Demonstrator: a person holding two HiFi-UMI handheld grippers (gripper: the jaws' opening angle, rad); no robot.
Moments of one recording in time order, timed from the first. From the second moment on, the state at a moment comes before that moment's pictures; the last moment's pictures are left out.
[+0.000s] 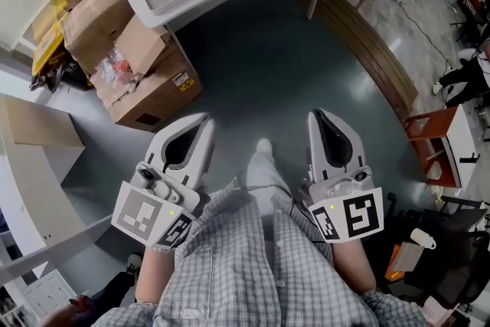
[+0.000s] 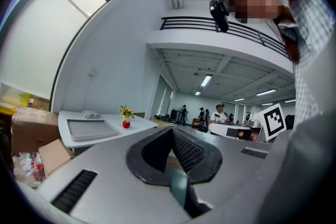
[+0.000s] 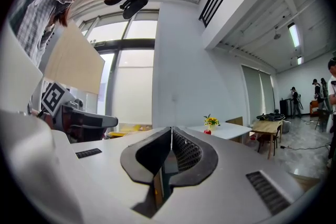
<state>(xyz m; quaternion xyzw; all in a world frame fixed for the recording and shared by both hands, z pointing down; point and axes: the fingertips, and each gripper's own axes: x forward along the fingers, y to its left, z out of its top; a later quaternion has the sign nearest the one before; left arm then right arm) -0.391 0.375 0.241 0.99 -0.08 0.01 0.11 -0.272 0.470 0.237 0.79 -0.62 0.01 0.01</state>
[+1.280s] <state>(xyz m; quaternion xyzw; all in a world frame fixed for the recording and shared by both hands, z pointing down) -0.183 0.270 0.225 0.99 -0.13 -0.02 0.11 -0.063 0.353 0.233 0.75 -0.66 0.00 0.02</state>
